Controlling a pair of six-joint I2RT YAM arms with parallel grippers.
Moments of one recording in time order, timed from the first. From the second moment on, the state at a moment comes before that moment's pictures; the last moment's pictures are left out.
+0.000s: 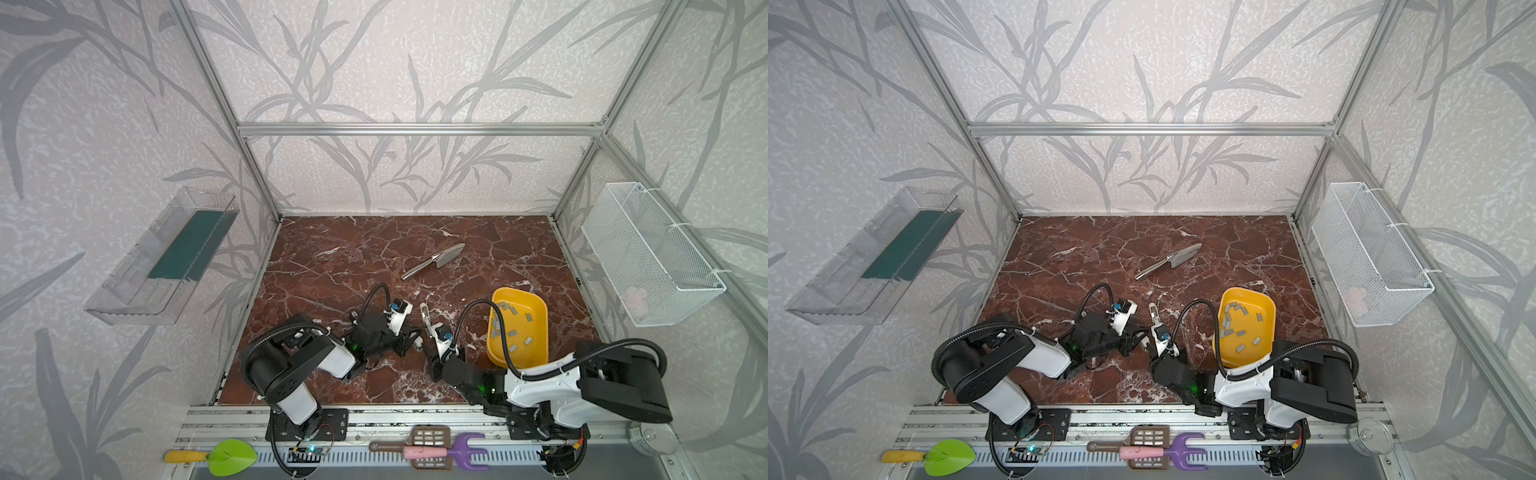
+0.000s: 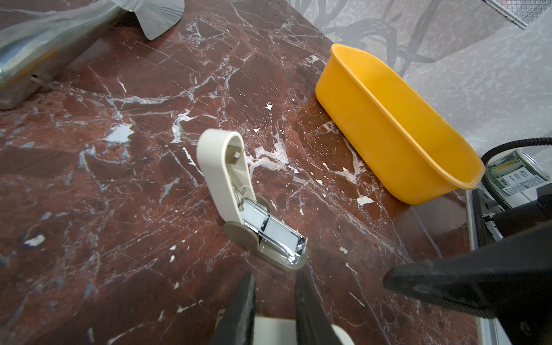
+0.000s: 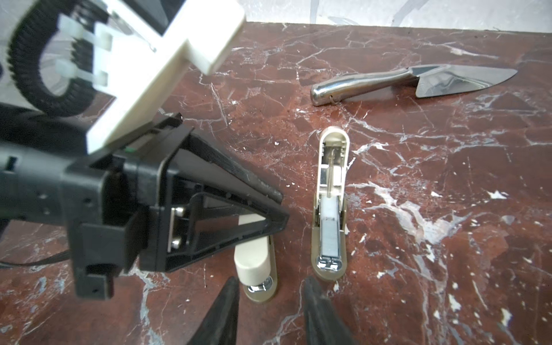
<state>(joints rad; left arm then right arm) -0.75 1.64 0.29 0.94 0.27 -0.31 1.32 1.45 0.35 0.59 0.67 0.49</state>
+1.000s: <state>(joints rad) -0.75 1.66 0.29 0.93 0.25 -0.29 1.27 1.75 0.47 0.71 0.69 0.58</state>
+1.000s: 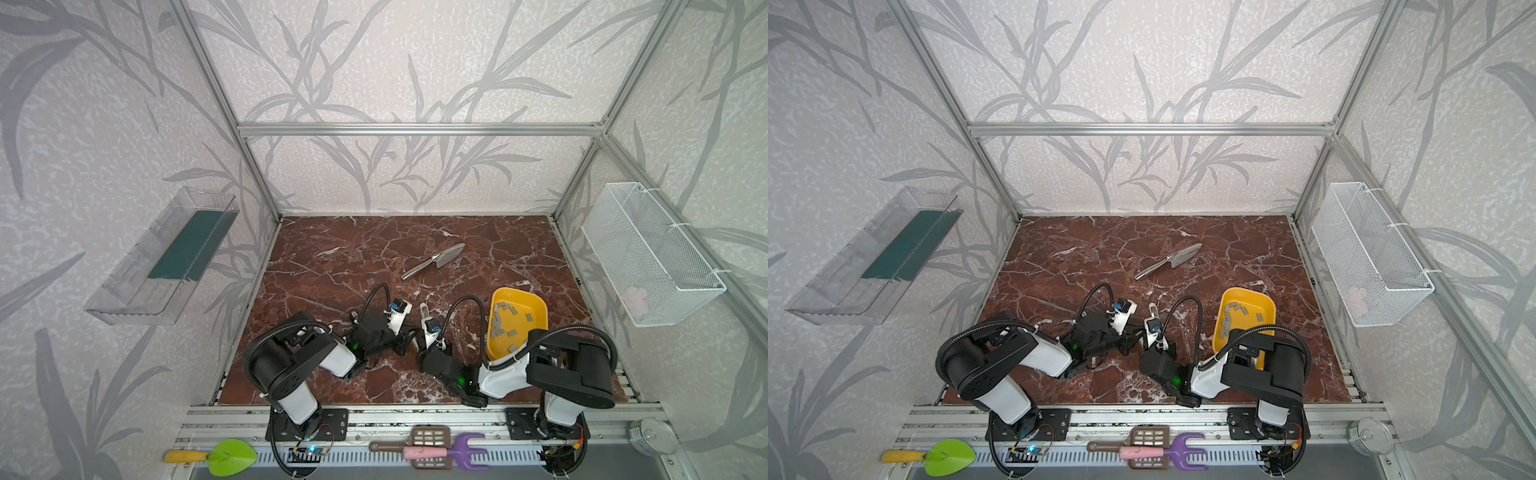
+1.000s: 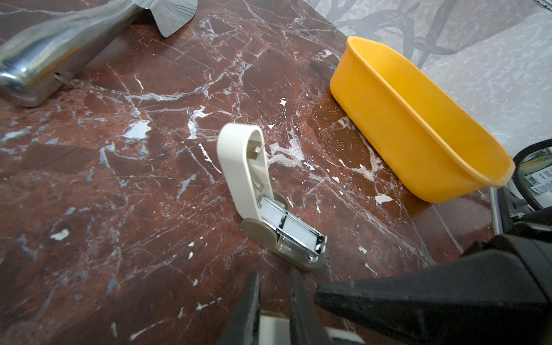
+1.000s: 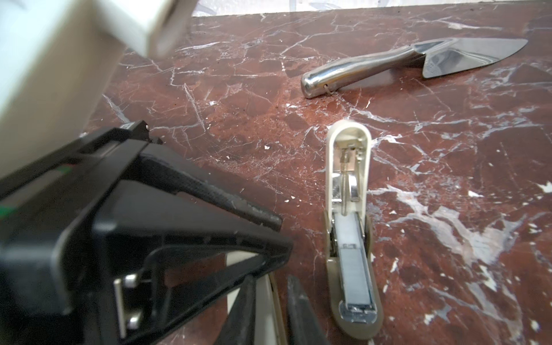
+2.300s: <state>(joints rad) -0.75 1.41 0.50 0.40 0.01 -0.29 1.11 1.68 0.39 0.60 0.56 0.50</state>
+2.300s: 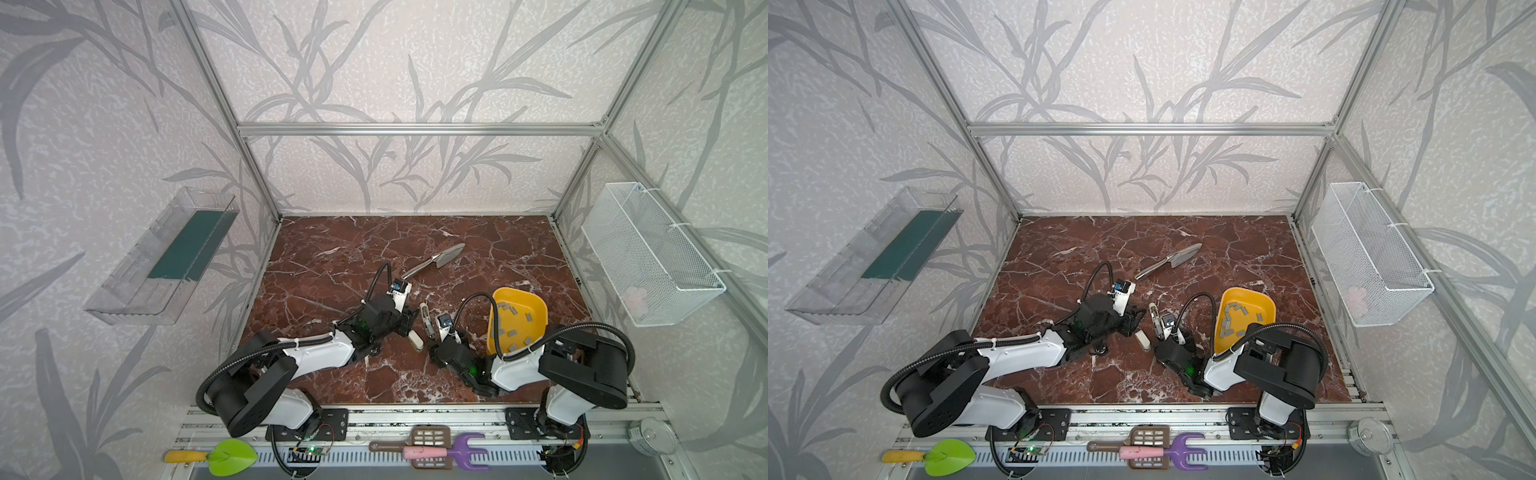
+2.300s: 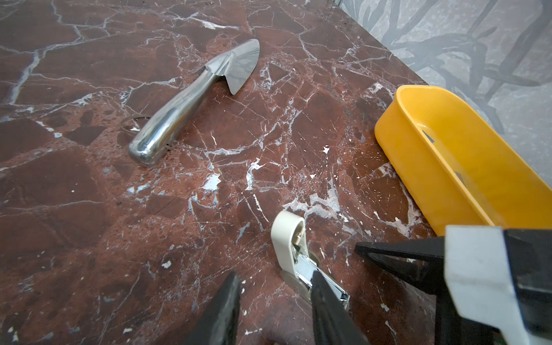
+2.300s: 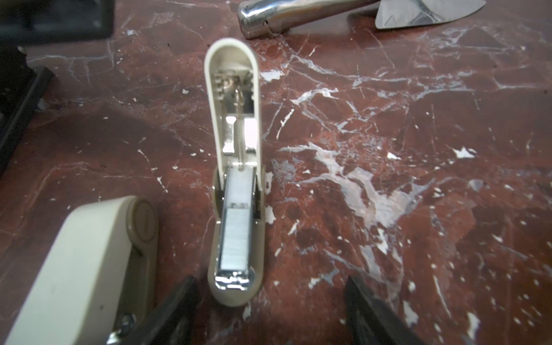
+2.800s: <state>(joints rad) -0.57 1.61 0.59 0.42 0.12 -0.45 1.09 1.76 0.37 0.80 0.51 0.43</state>
